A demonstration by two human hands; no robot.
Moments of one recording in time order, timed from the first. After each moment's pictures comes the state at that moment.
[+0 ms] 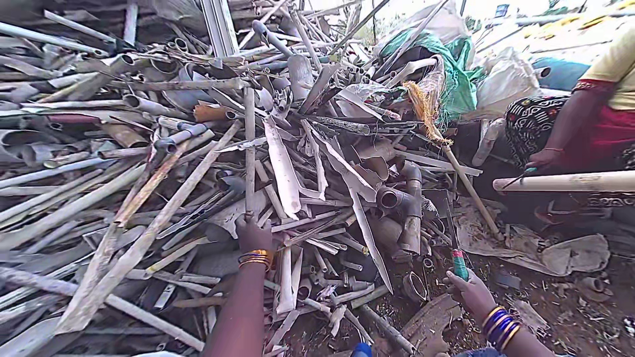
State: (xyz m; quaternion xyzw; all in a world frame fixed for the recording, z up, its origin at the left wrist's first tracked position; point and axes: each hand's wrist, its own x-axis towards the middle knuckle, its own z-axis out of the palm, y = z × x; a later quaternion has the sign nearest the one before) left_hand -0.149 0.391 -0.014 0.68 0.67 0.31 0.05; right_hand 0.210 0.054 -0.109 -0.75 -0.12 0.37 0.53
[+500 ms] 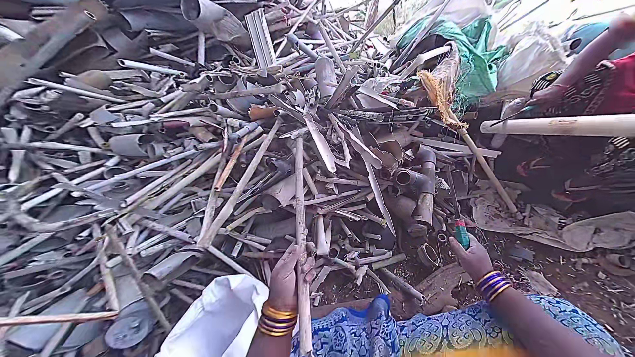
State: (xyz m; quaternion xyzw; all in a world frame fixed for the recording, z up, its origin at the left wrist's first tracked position) left_hand -0.201 0.117 0.026 0.38 0.30 0.54 0.69; right_hand 0.174 0.004 -0.092 -0.78 -0.33 0.22 0.49
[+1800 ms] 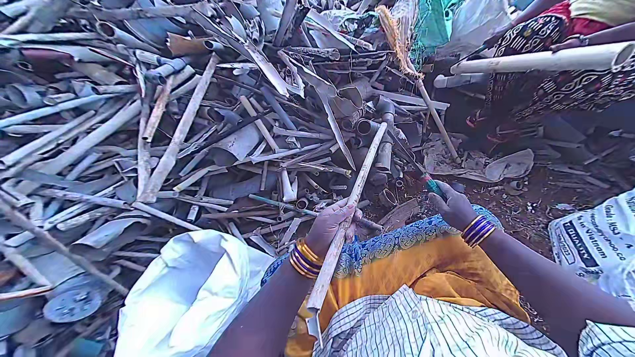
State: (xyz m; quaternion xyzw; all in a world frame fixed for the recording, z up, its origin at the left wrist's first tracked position) left_hand -0.127 0.015 0.023 0.49 0.23 0.22 0.81; right_hand 0.154 -0.121 -0.037 -0.78 -0.47 0.20 0.35
